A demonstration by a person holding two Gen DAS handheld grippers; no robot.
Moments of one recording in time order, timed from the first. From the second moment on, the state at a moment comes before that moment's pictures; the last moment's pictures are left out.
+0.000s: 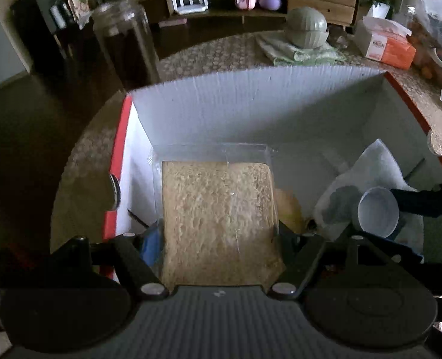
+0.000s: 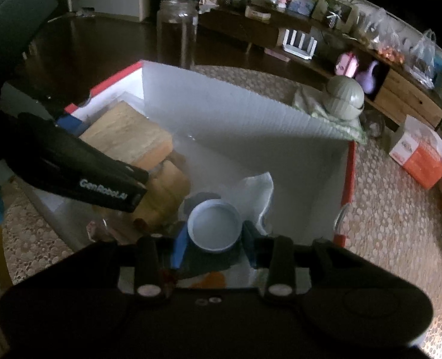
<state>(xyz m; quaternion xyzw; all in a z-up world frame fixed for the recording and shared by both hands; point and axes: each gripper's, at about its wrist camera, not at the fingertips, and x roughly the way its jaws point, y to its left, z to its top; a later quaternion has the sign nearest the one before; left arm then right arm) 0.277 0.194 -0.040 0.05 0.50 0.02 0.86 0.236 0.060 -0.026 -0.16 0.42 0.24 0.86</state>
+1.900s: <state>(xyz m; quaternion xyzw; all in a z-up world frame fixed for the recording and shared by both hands) 0.097 0.151 0.035 -0.03 0.31 0.01 0.95 0.108 -0.070 0.057 -0.01 0.28 0.32 0.90</state>
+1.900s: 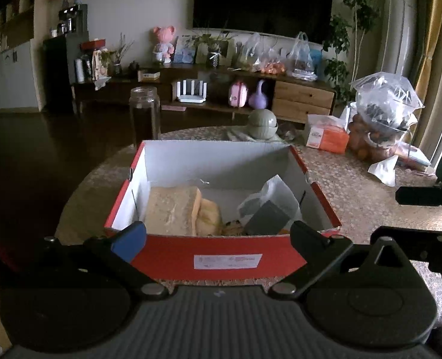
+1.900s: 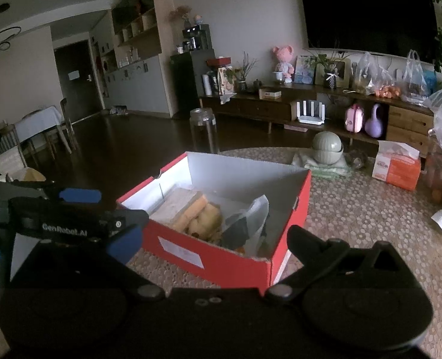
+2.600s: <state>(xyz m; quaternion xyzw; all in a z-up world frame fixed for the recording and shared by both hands) 0.096 0.130 0.027 0.00 0.32 0.03 0.95 0.100 -0.097 0.041 -0.01 0.28 0.31 0.91</state>
